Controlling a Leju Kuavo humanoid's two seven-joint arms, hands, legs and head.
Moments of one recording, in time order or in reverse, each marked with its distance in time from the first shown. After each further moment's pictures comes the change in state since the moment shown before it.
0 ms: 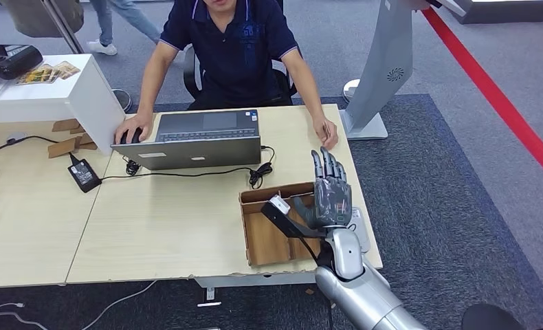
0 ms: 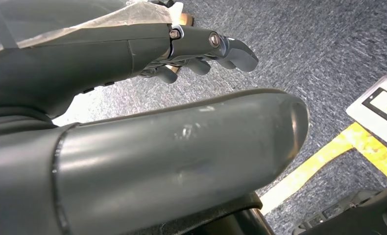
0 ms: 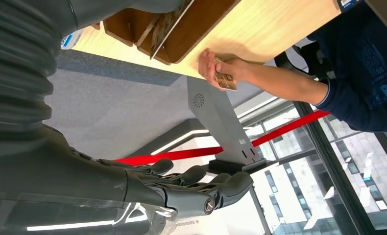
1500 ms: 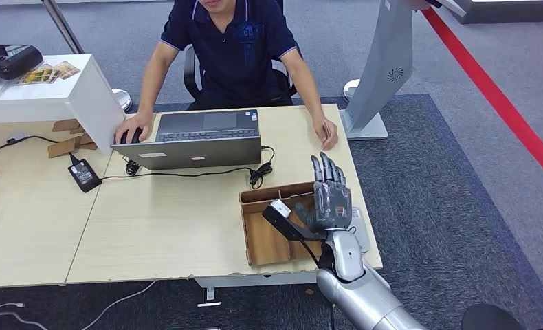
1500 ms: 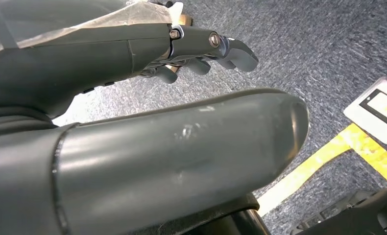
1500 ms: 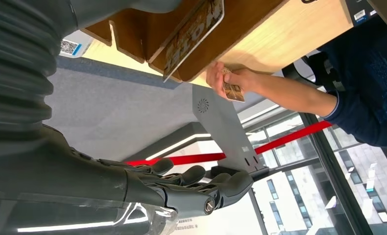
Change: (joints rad) left arm -0.002 0.000 0.000 0.000 -0.002 0.001 -0.003; right arm -0.002 -0.002 0.007 0.048 -0.015 0.000 -0.011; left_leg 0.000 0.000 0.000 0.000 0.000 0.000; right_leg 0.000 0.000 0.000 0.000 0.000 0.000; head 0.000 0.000
